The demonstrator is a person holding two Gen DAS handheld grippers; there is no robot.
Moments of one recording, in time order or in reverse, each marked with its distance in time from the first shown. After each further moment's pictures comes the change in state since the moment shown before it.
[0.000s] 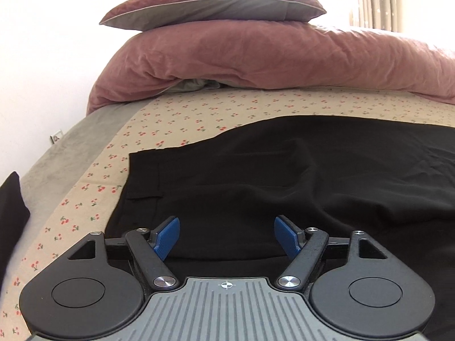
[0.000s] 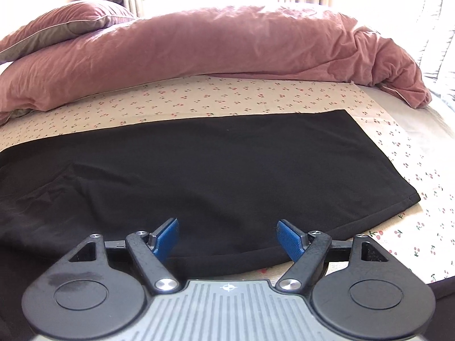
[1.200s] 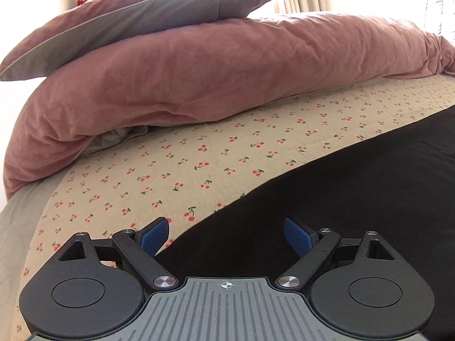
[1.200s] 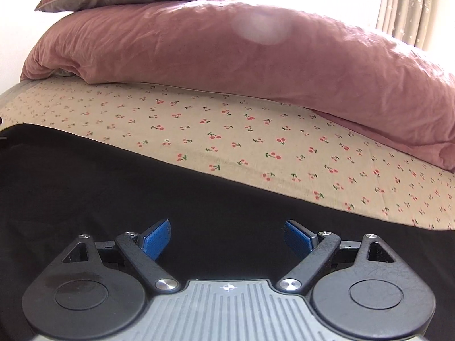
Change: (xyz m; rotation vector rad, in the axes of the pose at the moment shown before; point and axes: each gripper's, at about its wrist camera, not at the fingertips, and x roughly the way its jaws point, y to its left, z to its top) left arm 0.163 -0.012 0.095 0.269 -0.067 -0.199; right arm 0.139 0.064 0.104 -0.320 0.011 0.171
